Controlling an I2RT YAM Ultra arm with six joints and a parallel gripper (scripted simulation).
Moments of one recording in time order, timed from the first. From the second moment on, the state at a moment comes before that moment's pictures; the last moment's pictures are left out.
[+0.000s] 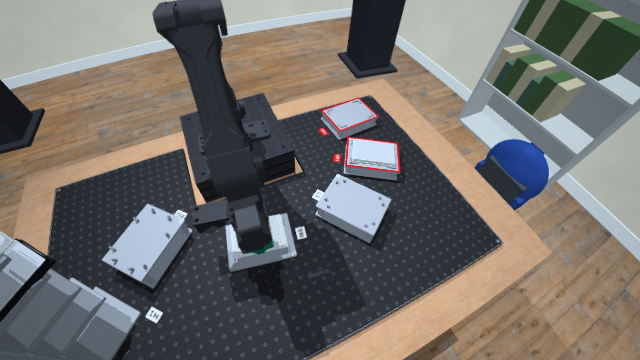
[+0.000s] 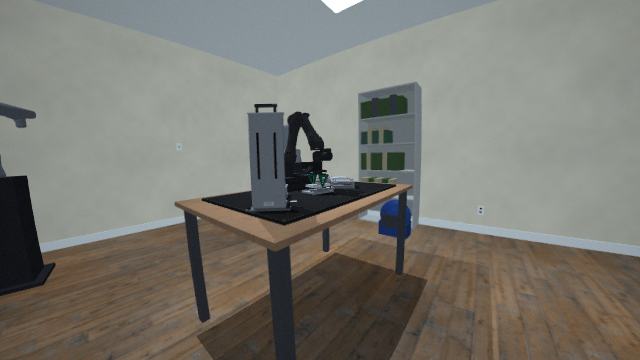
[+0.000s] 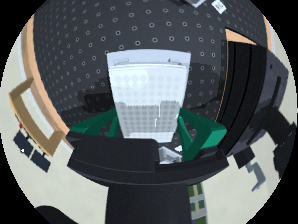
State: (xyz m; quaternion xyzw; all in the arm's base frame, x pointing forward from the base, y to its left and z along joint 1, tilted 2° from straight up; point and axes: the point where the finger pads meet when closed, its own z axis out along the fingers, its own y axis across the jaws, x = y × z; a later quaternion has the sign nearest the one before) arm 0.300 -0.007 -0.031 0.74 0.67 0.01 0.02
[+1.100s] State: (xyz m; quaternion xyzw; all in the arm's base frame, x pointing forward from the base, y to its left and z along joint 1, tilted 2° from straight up) arm 0.298 -0.006 -0.003 0.74 0.67 0.01 0.02
